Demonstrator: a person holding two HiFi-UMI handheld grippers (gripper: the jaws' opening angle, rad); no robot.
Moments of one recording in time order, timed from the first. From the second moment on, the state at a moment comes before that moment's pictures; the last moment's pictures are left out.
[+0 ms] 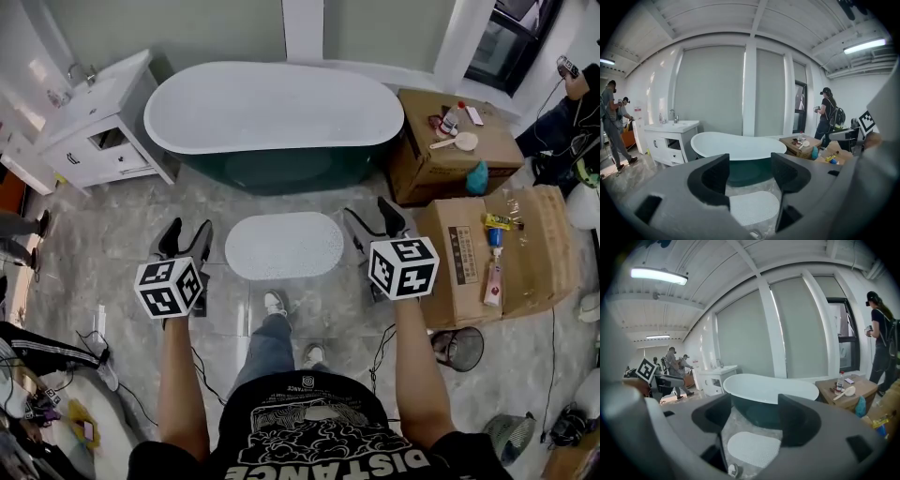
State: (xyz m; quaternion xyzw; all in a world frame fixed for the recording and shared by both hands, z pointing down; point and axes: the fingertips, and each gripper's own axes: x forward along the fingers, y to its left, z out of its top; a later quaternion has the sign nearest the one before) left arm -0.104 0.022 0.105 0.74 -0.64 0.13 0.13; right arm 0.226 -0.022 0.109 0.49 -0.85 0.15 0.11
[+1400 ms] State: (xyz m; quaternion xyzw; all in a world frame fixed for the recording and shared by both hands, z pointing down) left arm -0.248 -0.237 0.257 0.74 -0.60 0.16 0.26; right arm 0.111 -0.271 0.217 0.53 -0.79 0.22 0.21
